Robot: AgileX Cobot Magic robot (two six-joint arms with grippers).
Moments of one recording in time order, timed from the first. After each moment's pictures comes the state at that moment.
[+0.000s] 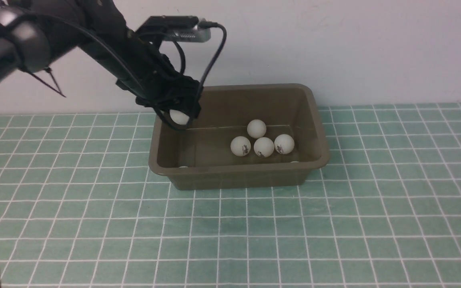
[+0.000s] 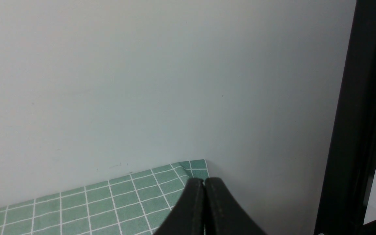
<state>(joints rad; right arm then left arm) 0.74 0.06 -0.44 1.81 -1.13 -2.06 -0.23 2.03 -1.79 -0.40 0.95 0.30</state>
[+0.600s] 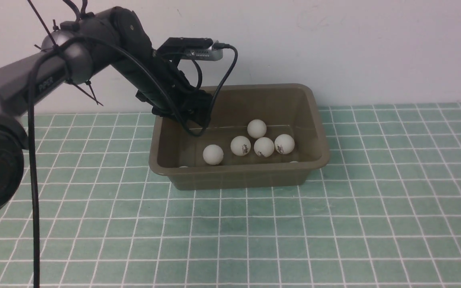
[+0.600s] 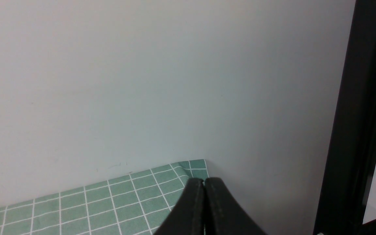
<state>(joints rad) 0.74 0.06 -0.44 1.81 -1.13 -2.06 -0.23 2.19 -1.92 -0.40 0.96 0.30</state>
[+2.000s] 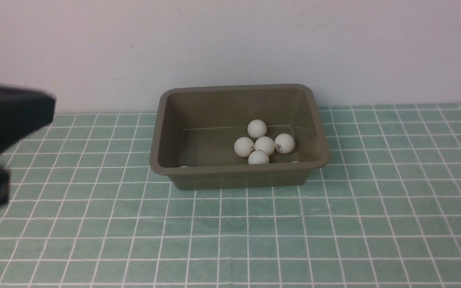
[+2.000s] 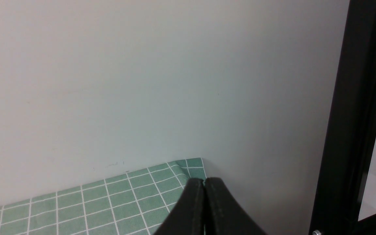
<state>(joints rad) 0.74 0.06 -0.44 1.81 -1.15 -2.06 -0.24 0.59 -0.91 -0.41 0.81 0.42</state>
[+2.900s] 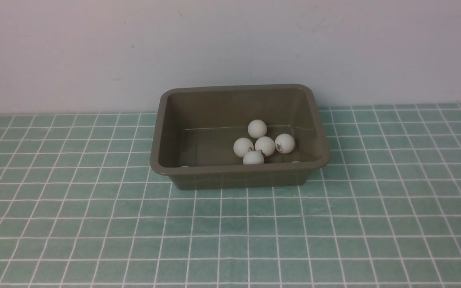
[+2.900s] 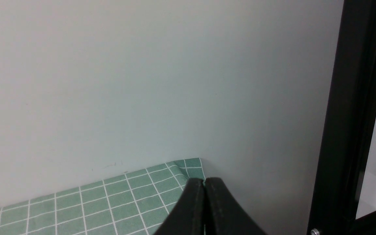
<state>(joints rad) 0.74 0.05 -0.44 1.81 -1.15 -2.06 -0.24 0.02 -0.38 -0.16 0.46 0.43</state>
